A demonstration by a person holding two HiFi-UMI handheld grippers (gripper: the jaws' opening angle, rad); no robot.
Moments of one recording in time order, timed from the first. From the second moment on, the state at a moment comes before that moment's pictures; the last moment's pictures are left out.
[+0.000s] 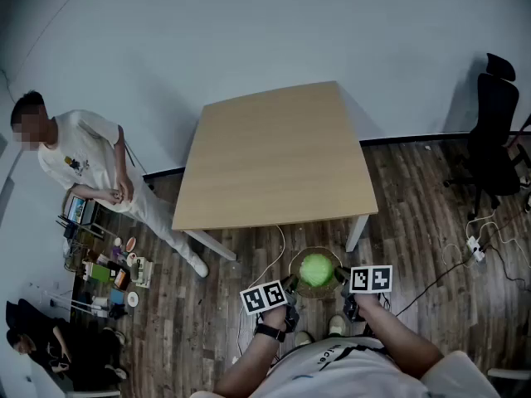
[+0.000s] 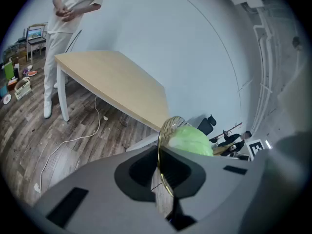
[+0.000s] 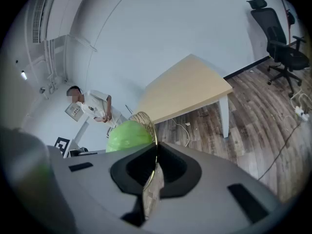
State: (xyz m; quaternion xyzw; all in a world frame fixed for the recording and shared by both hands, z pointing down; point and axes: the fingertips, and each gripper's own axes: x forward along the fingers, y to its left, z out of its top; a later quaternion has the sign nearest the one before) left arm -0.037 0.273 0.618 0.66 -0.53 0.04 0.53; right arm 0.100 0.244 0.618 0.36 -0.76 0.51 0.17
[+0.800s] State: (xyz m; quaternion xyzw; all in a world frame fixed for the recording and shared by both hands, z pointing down) left arm -0.012 0.242 0.623 0.65 -0.54 0.04 0.53; right arm 0.124 0.209 0.625 0.34 -0.76 0.52 0.16
